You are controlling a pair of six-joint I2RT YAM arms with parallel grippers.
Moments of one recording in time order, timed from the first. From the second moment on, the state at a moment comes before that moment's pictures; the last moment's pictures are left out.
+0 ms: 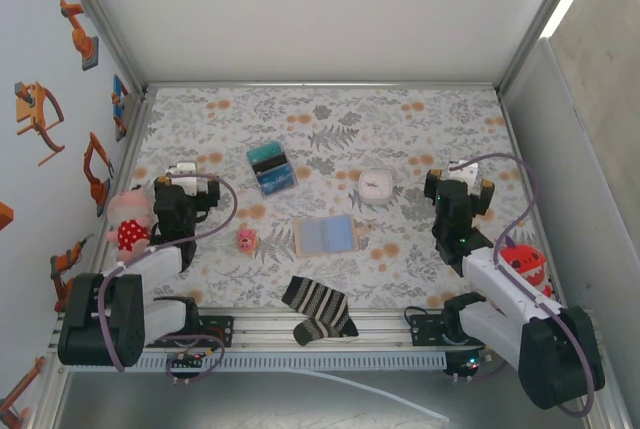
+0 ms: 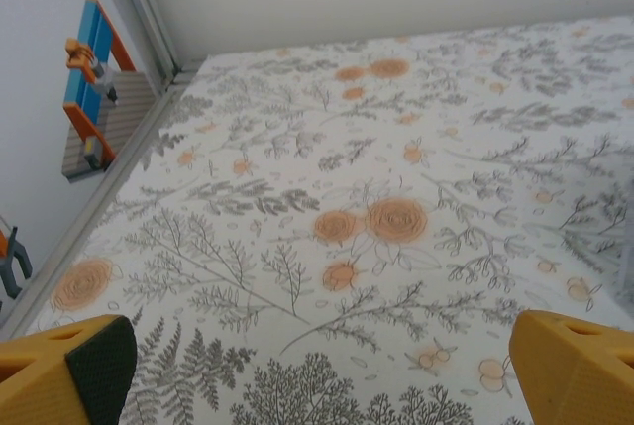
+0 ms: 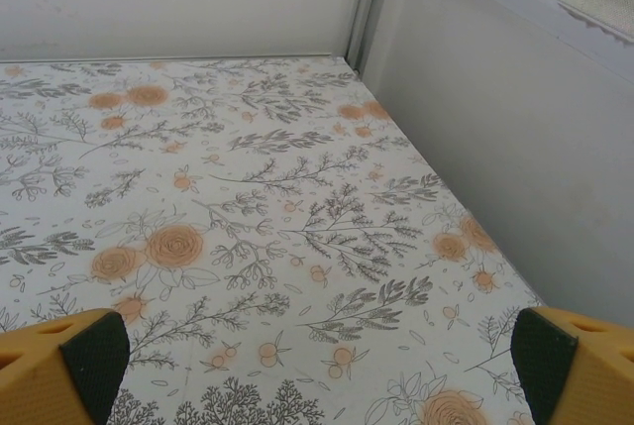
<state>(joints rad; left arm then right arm) -0.10 1.17 0.26 0.62 -0.16 0.11 0.29 0.96 0.37 0.22 0.65 0.08</state>
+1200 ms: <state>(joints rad) -0.10 1.54 0.27 0.87 -0.08 0.06 0.13 1.04 0.33 0.36 0.50 0.09</state>
